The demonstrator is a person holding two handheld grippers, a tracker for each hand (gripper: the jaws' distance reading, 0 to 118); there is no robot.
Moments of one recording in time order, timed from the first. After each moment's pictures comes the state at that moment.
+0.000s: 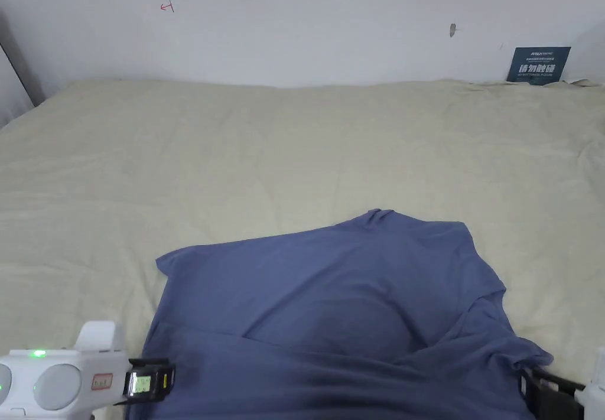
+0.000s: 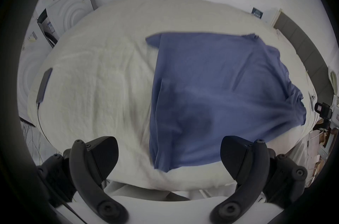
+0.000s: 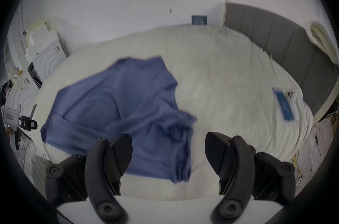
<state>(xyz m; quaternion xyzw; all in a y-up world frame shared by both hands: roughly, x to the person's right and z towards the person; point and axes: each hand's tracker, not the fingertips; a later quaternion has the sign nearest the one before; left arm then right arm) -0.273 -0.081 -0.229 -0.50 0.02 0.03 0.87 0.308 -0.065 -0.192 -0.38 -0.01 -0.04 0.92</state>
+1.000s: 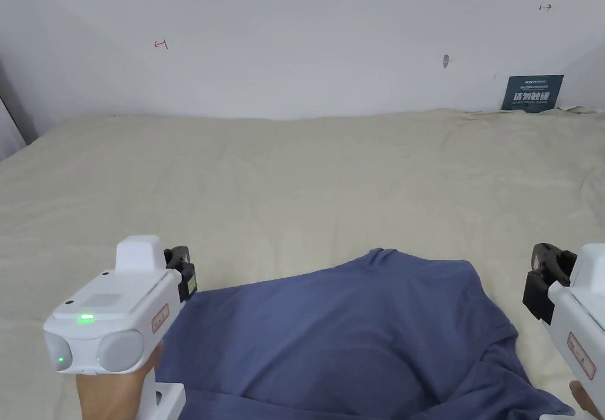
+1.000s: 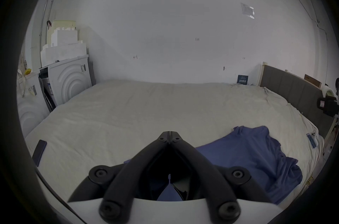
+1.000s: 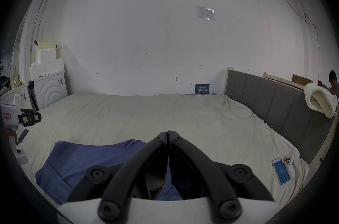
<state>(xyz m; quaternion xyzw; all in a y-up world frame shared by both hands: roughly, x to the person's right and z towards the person) -0.210 -0.004 -0.335 -0.20 0.01 0.01 0.98 0.239 0.032 -0.272 -0.14 -0.02 0.01 0.99</state>
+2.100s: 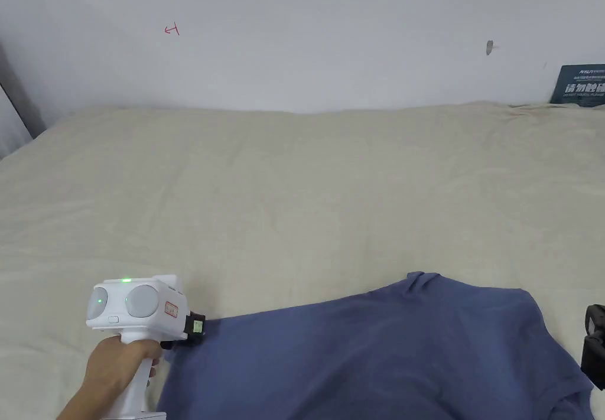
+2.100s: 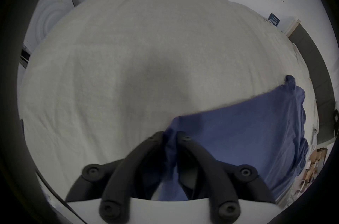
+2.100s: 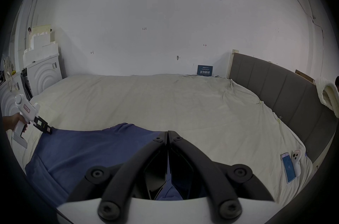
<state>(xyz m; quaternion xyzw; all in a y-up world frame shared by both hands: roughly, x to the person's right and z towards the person) -0.301 -0.132 -0.514 -0.55 0.01 0.06 0.83 0.241 -0.020 -0.345 -0.22 -0.03 0.03 0.98</state>
